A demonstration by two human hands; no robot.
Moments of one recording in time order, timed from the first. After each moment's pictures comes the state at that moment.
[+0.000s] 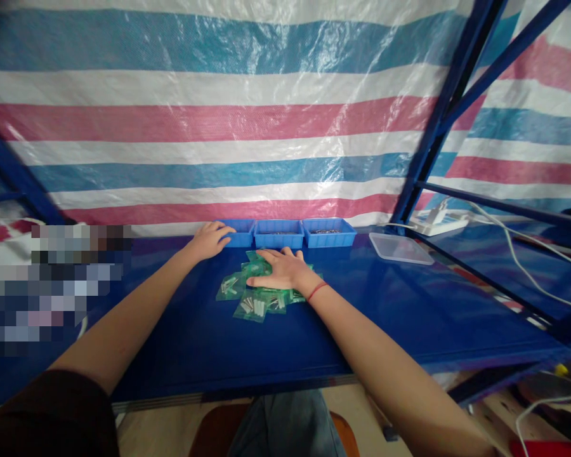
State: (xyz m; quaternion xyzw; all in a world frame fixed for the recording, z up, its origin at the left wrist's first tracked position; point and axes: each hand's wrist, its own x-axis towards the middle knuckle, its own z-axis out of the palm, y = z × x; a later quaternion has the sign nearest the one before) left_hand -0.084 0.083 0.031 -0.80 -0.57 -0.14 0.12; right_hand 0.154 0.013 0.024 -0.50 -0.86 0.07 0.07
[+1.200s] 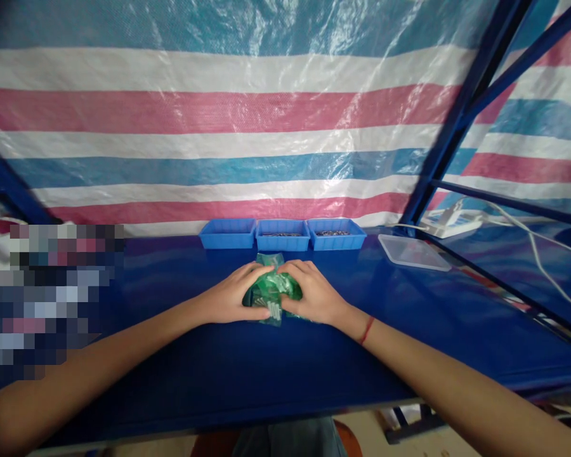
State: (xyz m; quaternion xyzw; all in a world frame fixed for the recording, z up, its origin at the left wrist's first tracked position) left_hand -0.031 -0.002 0.000 -0.91 -0.35 -0.18 -0.13; right_hand 0.191 -0.013 0.000 -0.38 -0.87 0.06 0.30
